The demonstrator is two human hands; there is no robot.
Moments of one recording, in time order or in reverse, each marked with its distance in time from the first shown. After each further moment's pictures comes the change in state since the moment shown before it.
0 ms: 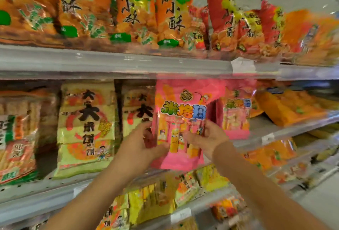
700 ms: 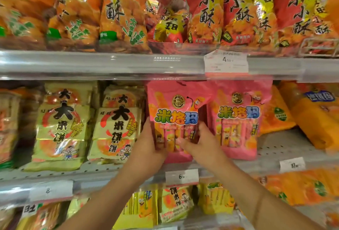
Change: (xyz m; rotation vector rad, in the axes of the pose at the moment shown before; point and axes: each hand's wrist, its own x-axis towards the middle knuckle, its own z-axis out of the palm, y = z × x) left_hand 0.055 0.019 0.124 0.121 0.197 -0.058; right_hand 0.091 0.065 -0.076 -0.311 -0.209 -0.144
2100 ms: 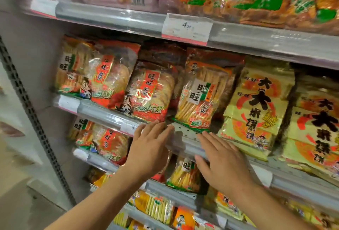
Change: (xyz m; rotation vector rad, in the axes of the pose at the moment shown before) left_hand -0.172 -0.187 -0.360 1.053 0.258 -0.028; right_hand -0.078 -0.168 0.345 -0.746 -0.380 -0.646
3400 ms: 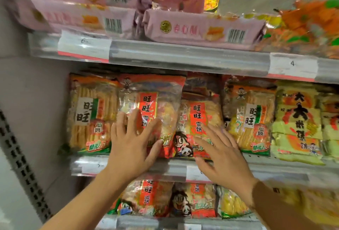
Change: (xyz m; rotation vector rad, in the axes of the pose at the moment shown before) left_hand 0.071 -0.260 -0.057 -0.090 -0.021 0.083; right_hand 0.143 -0.156 0.034 -0.156 0.189 0.147
